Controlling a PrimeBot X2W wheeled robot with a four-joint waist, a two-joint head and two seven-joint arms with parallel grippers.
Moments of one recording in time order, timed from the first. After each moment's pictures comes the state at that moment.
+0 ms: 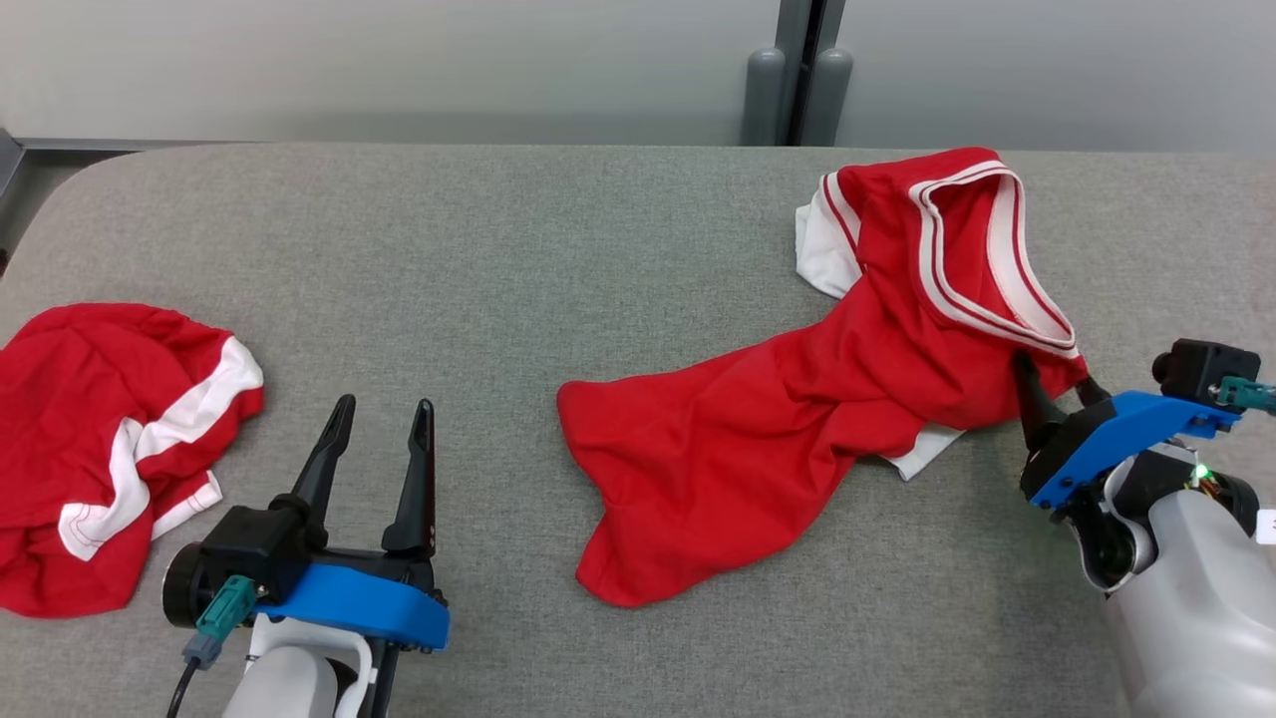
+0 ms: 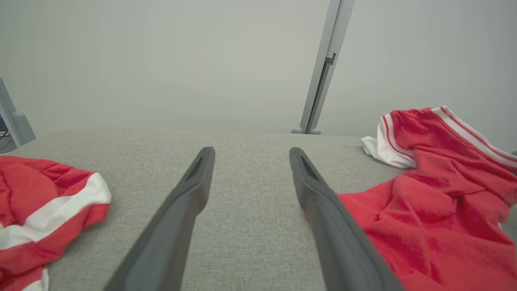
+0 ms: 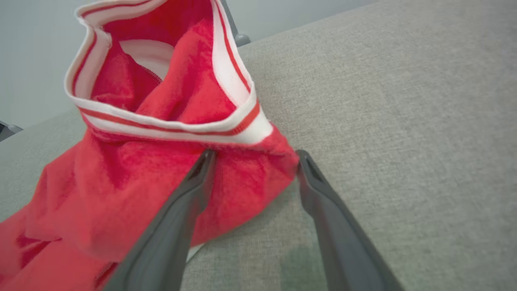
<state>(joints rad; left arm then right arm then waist) -0.18 0.17 -0.21 0.28 -0.32 -0.10 -0.26 -0.60 -0.15 -0.09 0.90 0.40 0.13 0.00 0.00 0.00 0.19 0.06</state>
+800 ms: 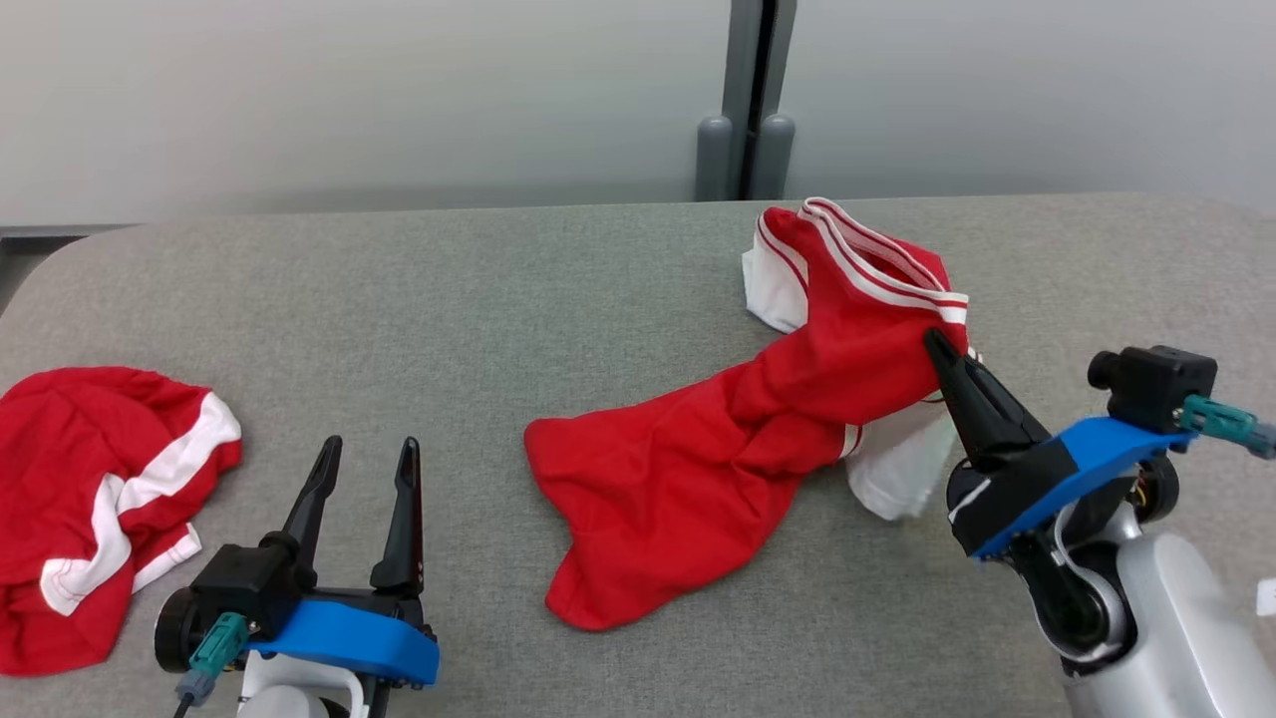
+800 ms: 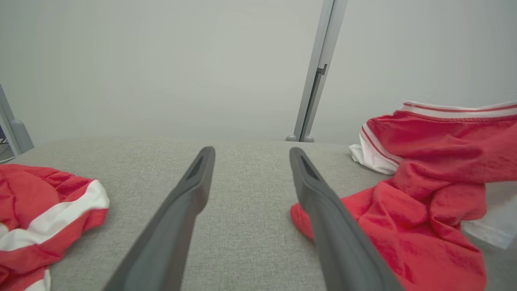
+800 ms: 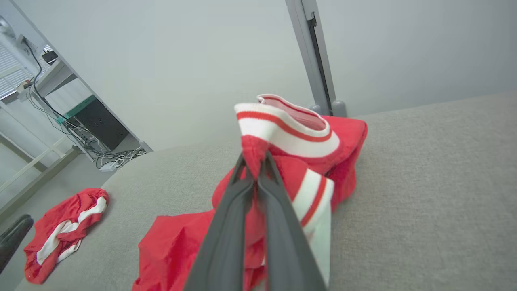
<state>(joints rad) -0.12 0.17 -0.20 0.27 -0.33 -0.09 -0.26 -0.36 -0.14 0.11 0.28 0.59 0.13 0.11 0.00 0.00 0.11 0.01</state>
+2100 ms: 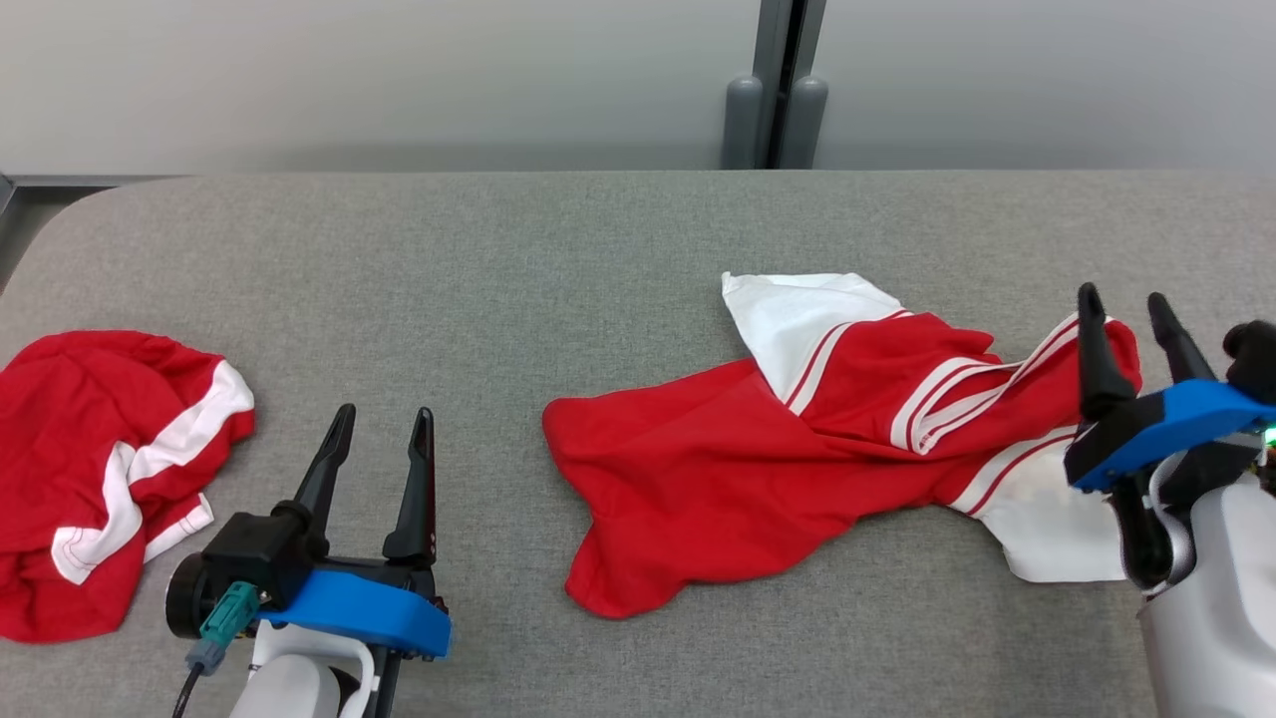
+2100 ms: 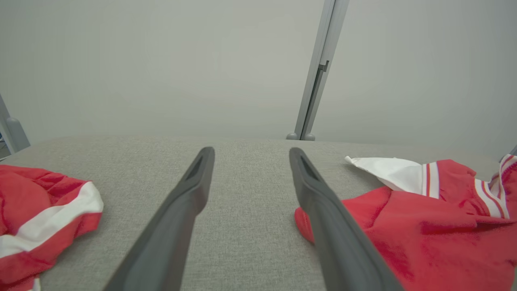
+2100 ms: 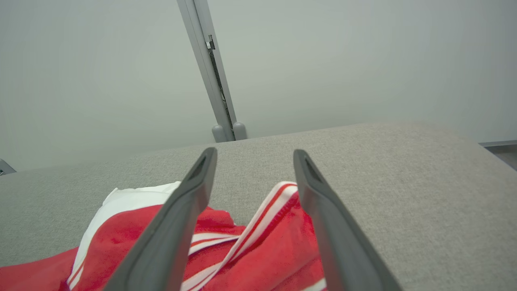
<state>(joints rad) -0.18 0.17 -0.23 0.28 -0.34 -0.09 -0.26 -0.53 -0.17 -0.18 0.63 0.24 0.13 -0.09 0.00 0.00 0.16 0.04</state>
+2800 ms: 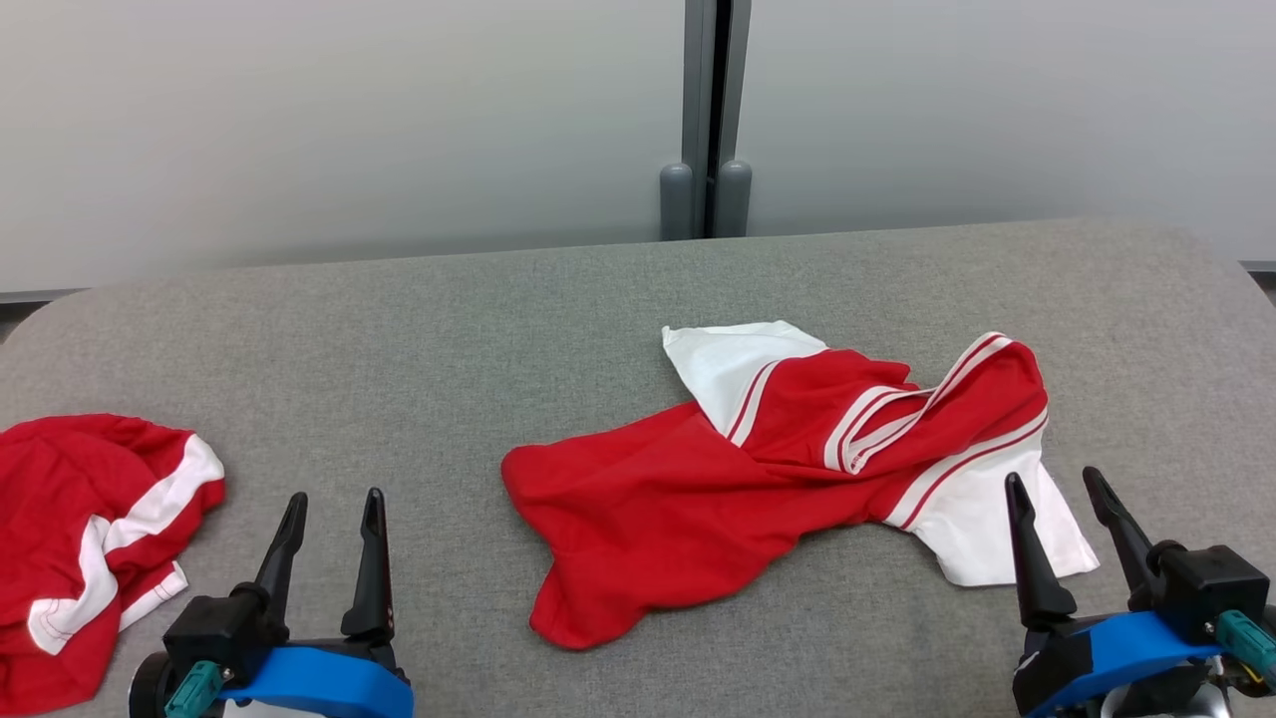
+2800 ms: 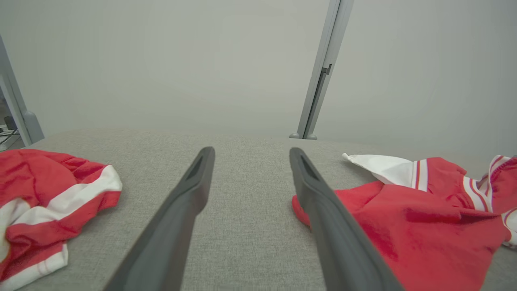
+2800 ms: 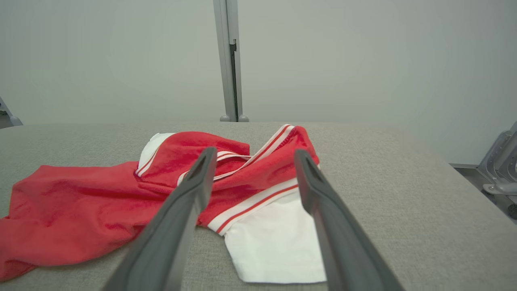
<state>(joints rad) -0.04 0.17 -0.15 0.28 -0.34 -0.07 -0.26 -0.01 -0.06 -0.09 0.10 0.08 0.13 -0.09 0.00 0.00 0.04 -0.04</state>
